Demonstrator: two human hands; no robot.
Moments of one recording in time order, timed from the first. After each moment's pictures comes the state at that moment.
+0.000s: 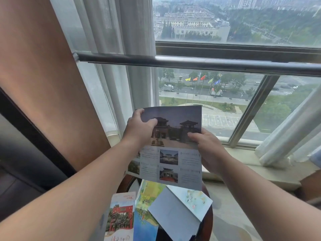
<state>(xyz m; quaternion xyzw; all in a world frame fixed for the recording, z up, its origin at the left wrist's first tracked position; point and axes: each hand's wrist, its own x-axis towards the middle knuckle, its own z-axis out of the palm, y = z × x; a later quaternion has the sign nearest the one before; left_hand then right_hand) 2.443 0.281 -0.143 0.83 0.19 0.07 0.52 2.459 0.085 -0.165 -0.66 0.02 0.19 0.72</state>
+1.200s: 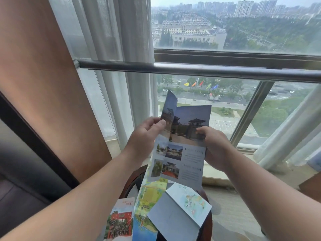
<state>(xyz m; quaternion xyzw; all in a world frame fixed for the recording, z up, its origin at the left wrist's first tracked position) 2.419 0.265 -0.133 0.73 0.02 0.04 0.68 2.469 0.073 -0.140 -0.64 0.11 0.17 0.74</state>
